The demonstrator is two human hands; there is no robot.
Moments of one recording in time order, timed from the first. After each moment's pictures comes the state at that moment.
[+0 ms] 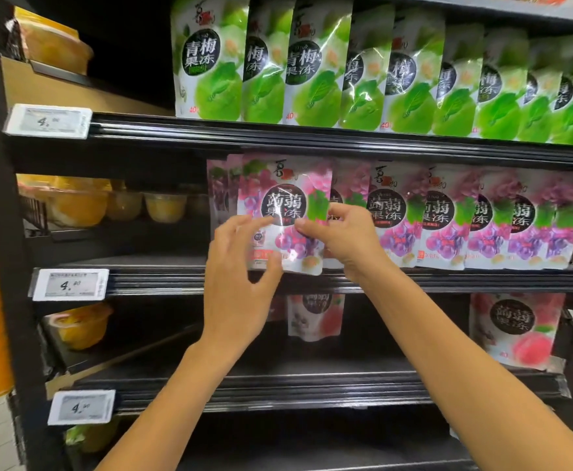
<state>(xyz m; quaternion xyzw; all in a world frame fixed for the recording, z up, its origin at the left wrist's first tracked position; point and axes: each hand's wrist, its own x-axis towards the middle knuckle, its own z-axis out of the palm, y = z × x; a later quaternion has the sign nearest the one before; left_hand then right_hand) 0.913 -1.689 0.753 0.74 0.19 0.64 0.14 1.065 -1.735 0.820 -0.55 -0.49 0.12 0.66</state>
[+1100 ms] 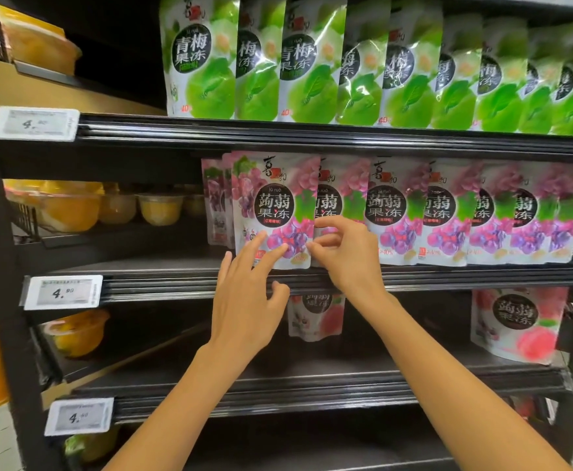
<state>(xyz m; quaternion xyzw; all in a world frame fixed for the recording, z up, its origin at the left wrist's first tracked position) 0.932 -1.669 0.737 0.82 0.28 0.49 0.04 1.084 -1.721 0.784 -0.62 -0.52 -0.11 0.59</state>
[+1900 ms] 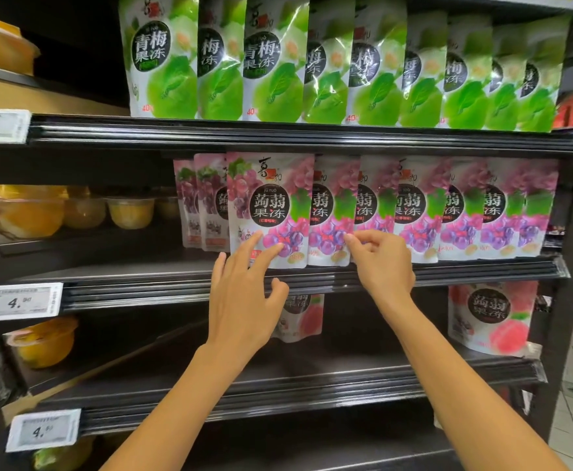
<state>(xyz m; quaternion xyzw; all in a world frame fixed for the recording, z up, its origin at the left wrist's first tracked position) 0.965 -1.685 0.739 0.83 0.29 0.48 0.03 1.146 -1.759 0.773 -0.71 -0.33 -0.12 0.61</state>
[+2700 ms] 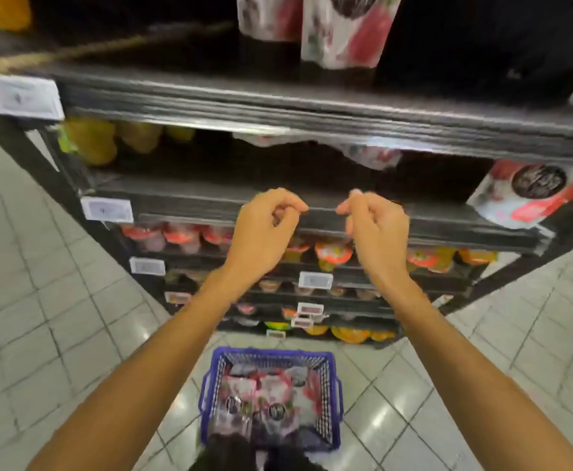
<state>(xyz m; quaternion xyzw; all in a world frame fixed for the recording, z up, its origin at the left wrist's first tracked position) 0.945 -1.752 0.475 0.76 0.38 0.37 0.38 1.097 -1.826 0.482 -0.72 -0.42 0.13 0.53</state>
